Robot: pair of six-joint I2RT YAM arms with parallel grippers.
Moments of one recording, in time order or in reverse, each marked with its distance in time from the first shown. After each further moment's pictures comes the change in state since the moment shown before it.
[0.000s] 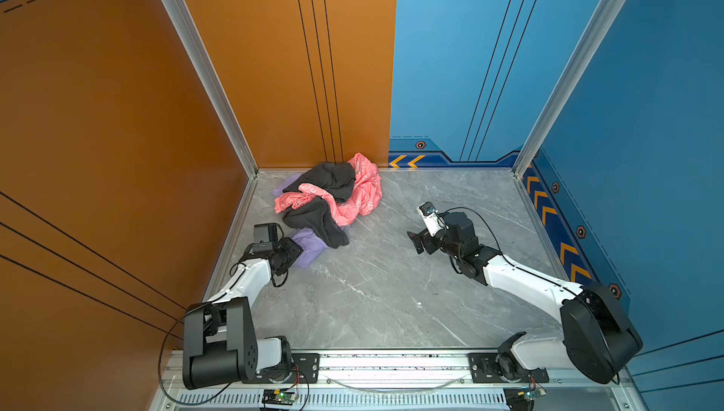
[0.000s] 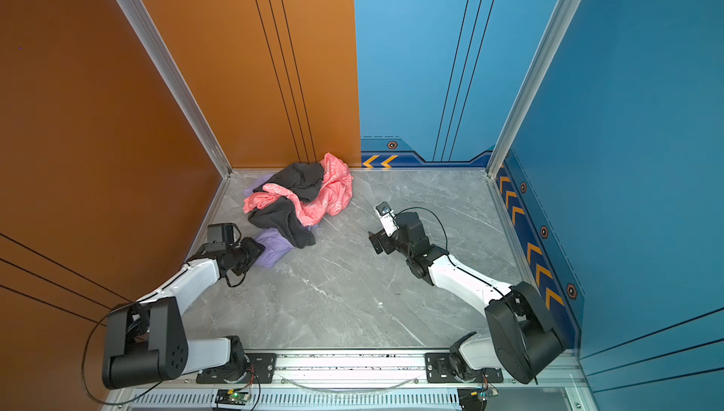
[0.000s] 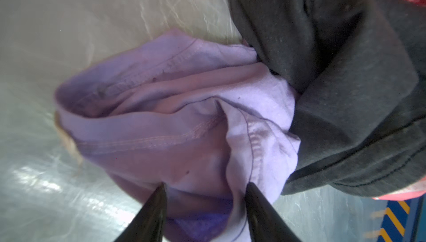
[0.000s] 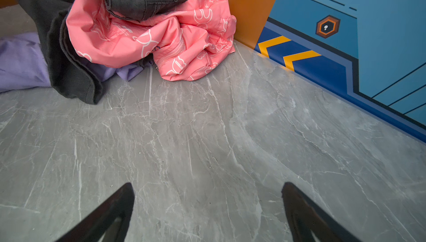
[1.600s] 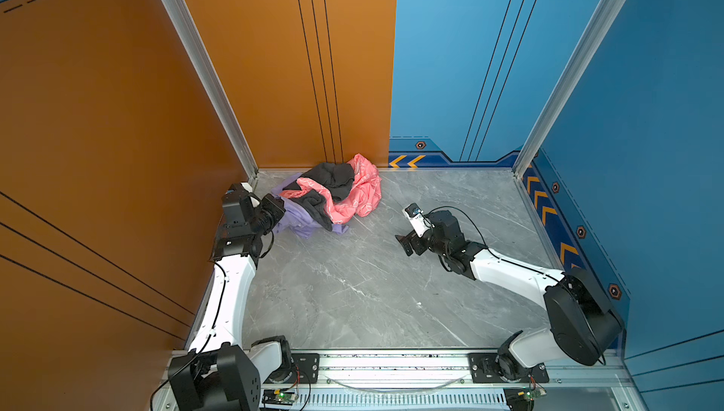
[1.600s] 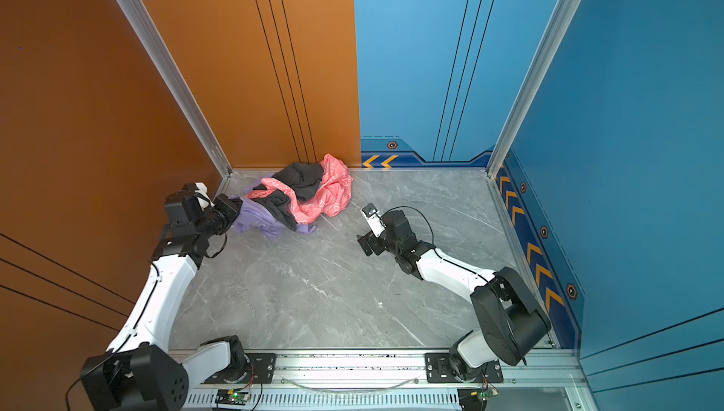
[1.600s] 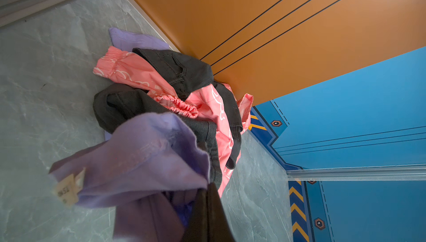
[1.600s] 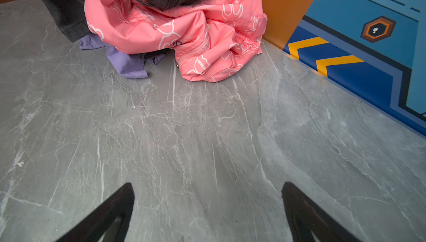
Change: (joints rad) left arm 0.052 -0.214 0.322 -0.006 0.098 -0.018; right arm 0.064 0.107 0.073 -0.013 -0.027 -0.002
